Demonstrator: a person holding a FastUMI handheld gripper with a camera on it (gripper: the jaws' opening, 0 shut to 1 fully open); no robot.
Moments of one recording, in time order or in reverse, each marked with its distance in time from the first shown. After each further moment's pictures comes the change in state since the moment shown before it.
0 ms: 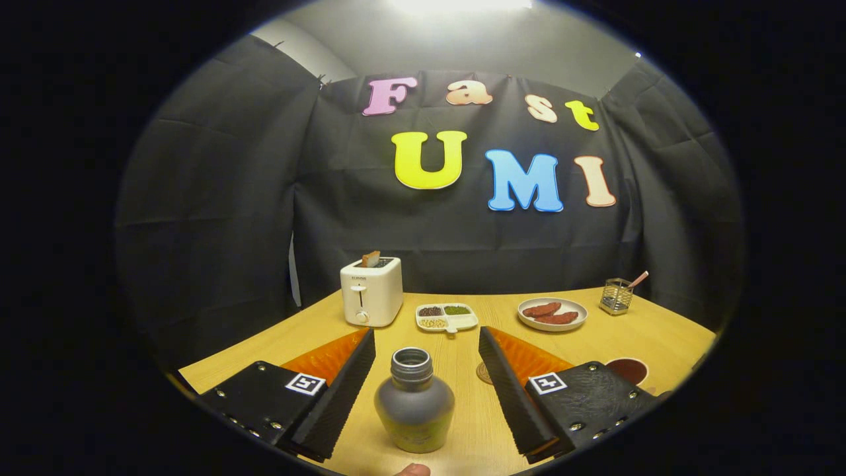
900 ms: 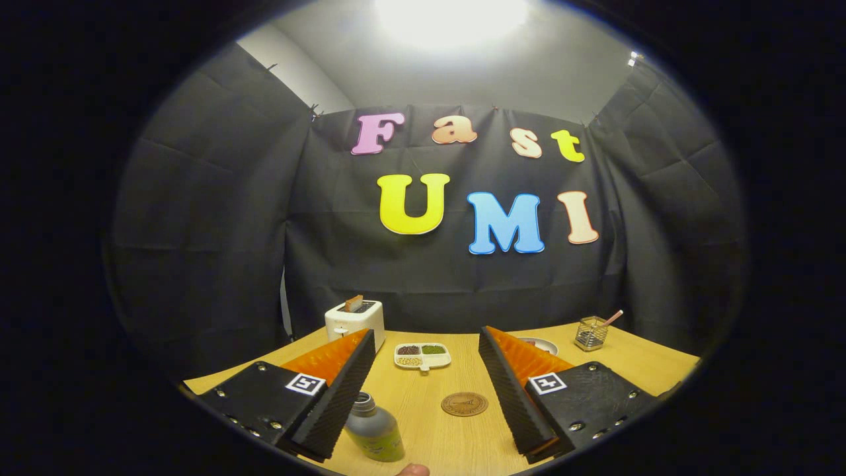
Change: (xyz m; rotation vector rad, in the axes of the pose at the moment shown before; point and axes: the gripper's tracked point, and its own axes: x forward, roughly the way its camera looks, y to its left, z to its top) arm -0.036 -0.054 0.085 0.003 -0.160 -0.022
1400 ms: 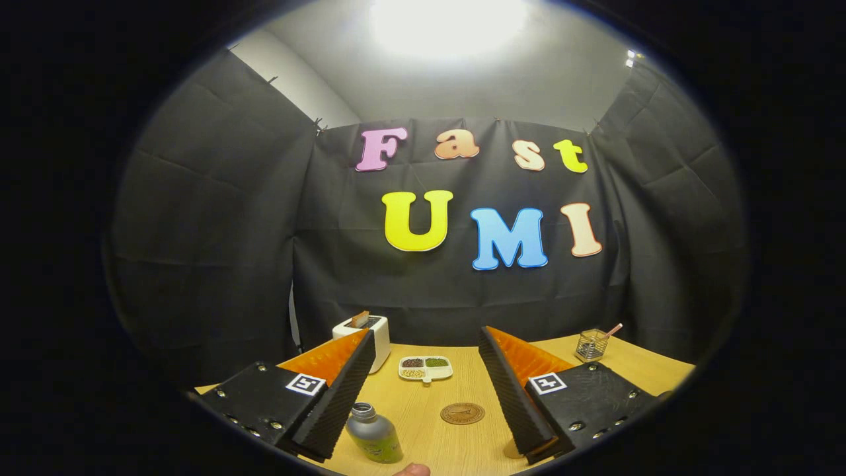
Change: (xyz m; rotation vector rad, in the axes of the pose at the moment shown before) arm -0.018 -0.013 0.045 -0.011 -0.057 0.030
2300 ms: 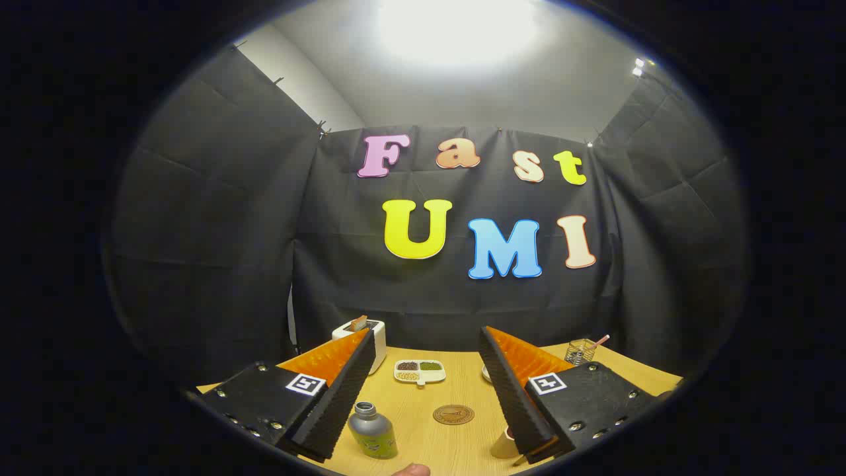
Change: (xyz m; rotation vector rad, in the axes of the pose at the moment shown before) arm -0.026 -0.002 0.028 -0.027 -0.017 0.002
